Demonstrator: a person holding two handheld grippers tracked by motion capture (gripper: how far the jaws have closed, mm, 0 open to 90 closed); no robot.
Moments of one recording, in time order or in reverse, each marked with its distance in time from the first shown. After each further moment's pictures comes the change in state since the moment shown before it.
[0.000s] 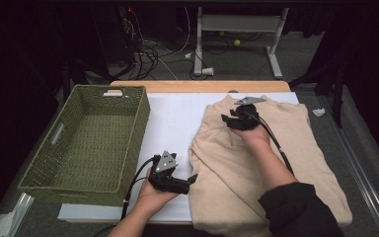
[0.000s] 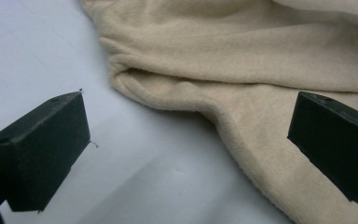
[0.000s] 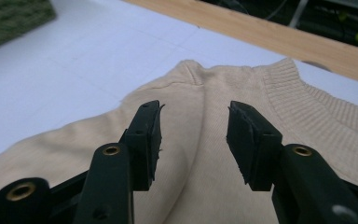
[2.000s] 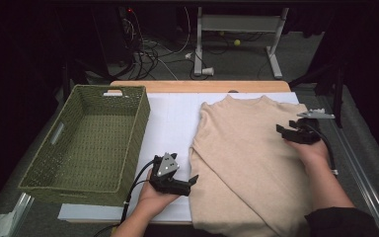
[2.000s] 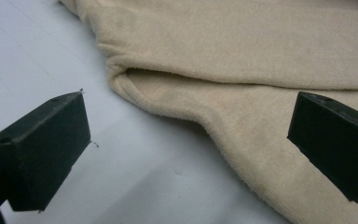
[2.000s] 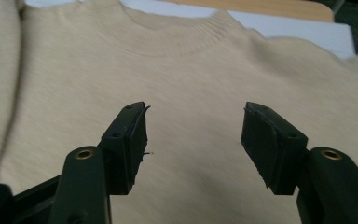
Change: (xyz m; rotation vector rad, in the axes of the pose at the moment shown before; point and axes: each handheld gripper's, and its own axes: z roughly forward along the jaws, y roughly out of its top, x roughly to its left) left arm -0.005 0.000 -0.002 -0.031 0.024 0.019; right arm -0.117 -0.092 -0.107 -0.003 -0.203 0.163
